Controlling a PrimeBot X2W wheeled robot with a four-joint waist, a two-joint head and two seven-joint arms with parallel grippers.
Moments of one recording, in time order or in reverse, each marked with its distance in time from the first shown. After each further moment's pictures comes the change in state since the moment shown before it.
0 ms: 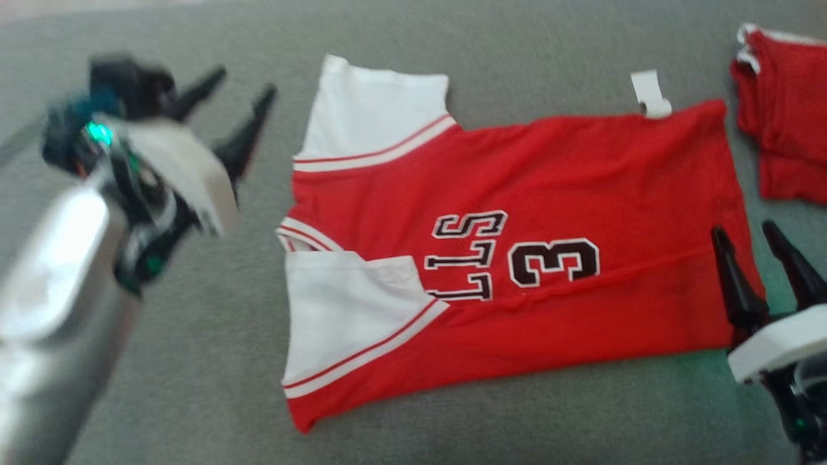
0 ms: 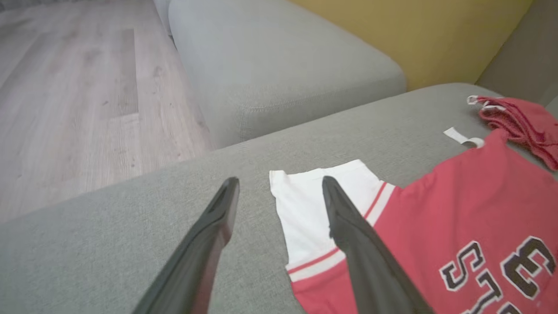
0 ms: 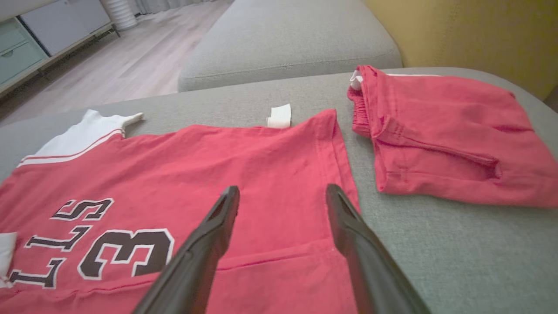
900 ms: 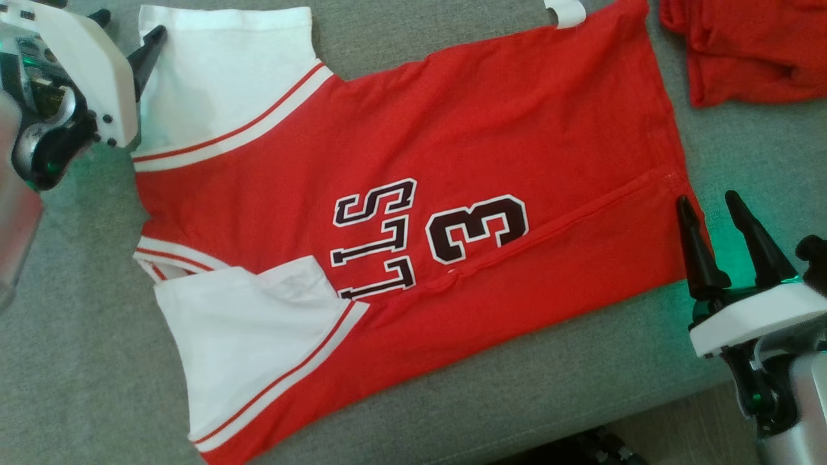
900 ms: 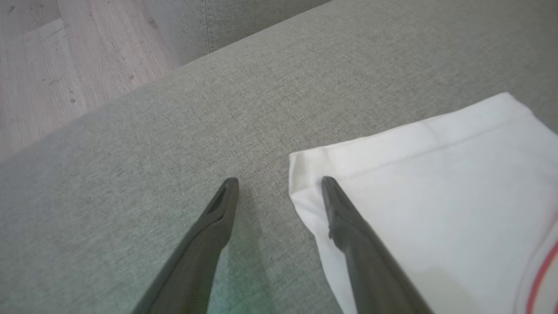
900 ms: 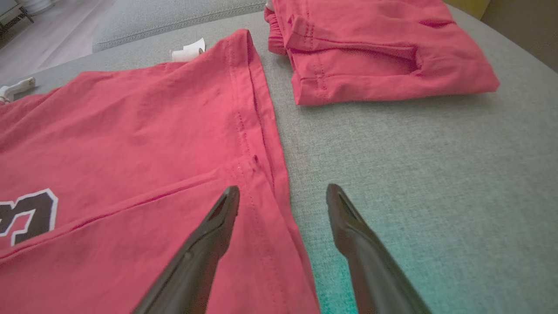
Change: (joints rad) left arm -0.374 0.112 -0.222 0.400 -0.107 -0.007 0.139; right arm -0.107 0.056 0.074 0.082 0.003 0.000 -0.100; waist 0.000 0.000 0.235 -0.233
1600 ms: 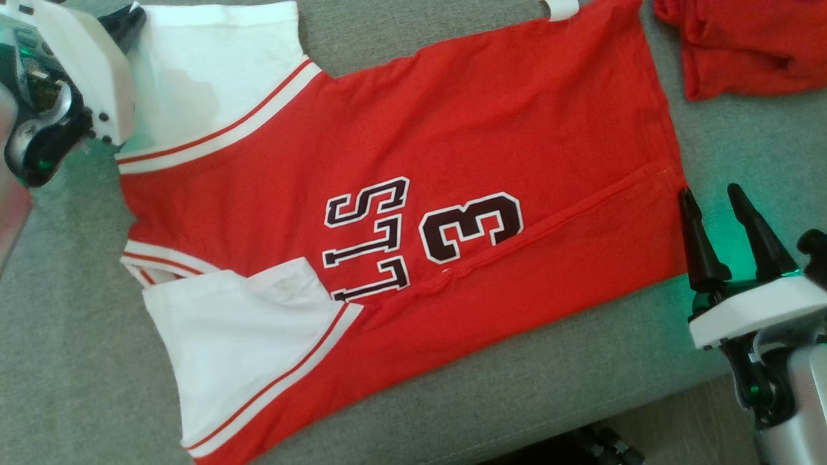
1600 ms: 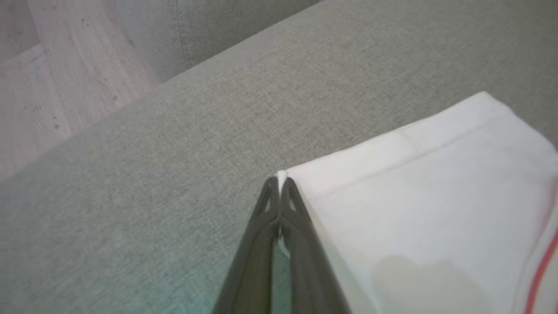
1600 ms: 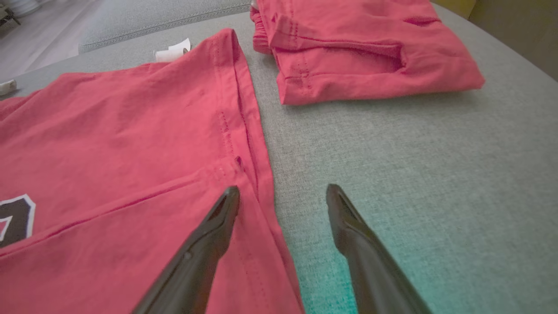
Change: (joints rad) left arm -0.061 0.049 -0.148 -0.014 -0.083 0.000 -0.062; right arm -0.023 0.005 0.000 0.023 0.000 0.000 -0.018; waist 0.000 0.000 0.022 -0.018
